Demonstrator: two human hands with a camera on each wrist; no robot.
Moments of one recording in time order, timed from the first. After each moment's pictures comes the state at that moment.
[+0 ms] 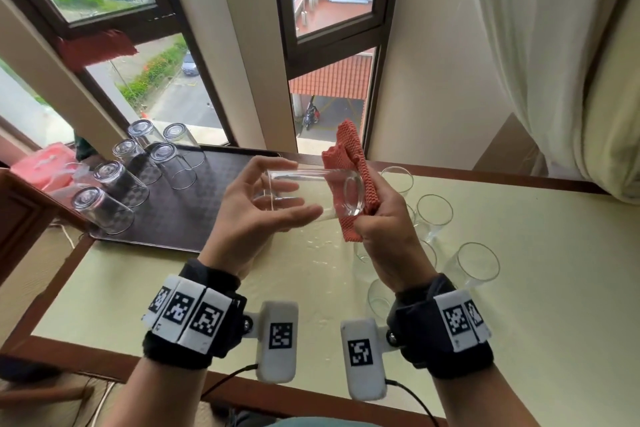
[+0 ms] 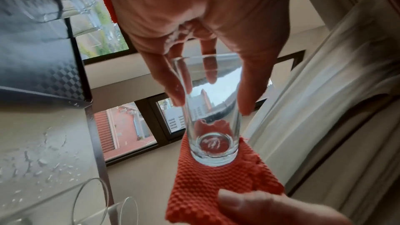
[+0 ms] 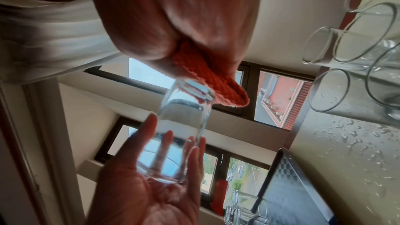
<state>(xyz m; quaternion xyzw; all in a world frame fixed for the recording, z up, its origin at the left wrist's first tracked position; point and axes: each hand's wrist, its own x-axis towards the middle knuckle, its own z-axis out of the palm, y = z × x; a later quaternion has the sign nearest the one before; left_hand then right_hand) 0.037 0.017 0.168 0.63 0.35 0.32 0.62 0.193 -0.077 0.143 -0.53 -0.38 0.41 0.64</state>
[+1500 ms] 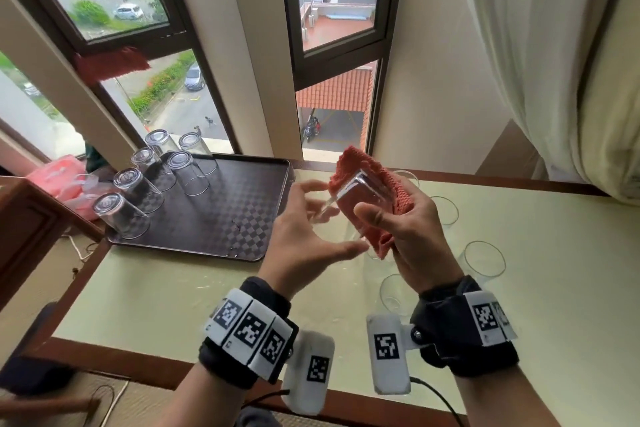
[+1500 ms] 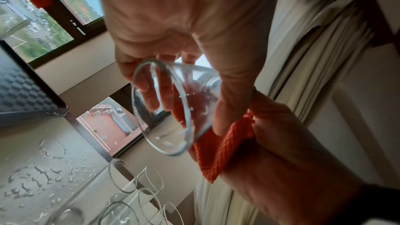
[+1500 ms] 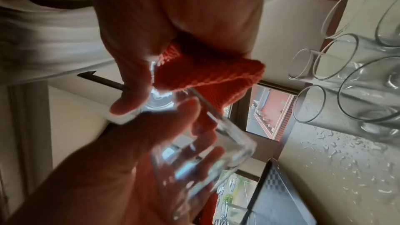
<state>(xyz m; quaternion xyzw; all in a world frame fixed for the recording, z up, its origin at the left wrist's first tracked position) 0.045 -0.019 0.150 0.73 0.36 0.27 0.52 0.194 -0.095 0.144 -0.49 -0.29 0.43 0.70</state>
